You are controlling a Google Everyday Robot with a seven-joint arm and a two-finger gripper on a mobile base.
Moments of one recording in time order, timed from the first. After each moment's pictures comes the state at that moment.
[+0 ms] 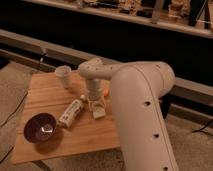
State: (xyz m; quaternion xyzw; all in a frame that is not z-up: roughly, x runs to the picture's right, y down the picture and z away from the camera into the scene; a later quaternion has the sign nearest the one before) arm -0.059 0.122 0.847 -0.34 0.31 0.56 0.69
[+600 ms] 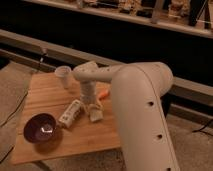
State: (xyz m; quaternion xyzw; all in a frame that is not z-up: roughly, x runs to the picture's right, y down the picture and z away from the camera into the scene) arm -0.086 0.155 0.822 -0.38 0.30 0.53 0.70
